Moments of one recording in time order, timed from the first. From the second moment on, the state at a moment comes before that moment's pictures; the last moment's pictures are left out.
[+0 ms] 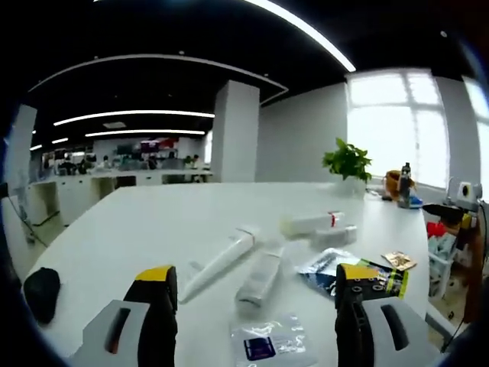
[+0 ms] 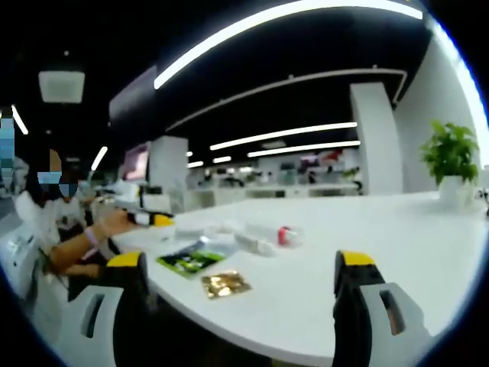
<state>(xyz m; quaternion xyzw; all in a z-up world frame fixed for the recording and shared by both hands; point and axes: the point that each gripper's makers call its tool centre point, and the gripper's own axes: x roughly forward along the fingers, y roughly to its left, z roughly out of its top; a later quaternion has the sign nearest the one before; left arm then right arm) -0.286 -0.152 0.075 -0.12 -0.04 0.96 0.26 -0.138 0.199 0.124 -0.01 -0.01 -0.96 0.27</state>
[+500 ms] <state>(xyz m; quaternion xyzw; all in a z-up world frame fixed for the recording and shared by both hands) -0.303 -0.153 0.053 -0.16 0.00 0.95 0.26 -0.136 0.204 0.127 -0.01 -0.01 -0.96 0.26</state>
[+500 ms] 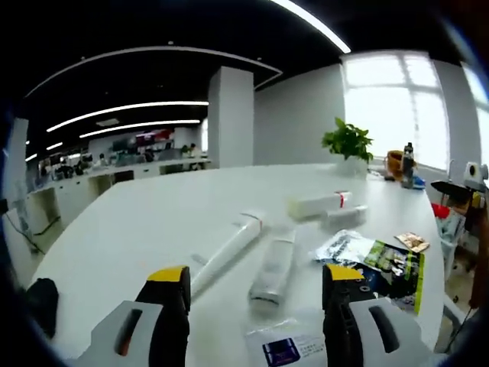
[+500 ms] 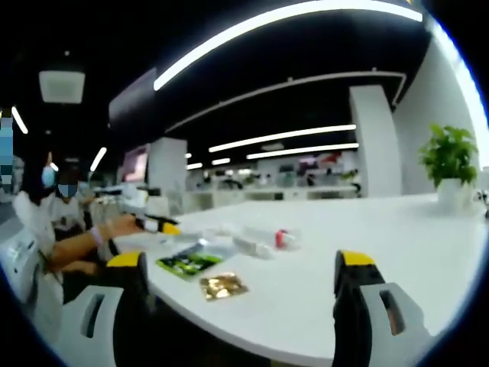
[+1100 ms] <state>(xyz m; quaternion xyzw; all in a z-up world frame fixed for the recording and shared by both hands) -0.314 -0.138 0.041 -0.19 0.01 0.94 0.28 -0.135 0.204 0.128 -0.02 -0.02 -0.96 0.26</state>
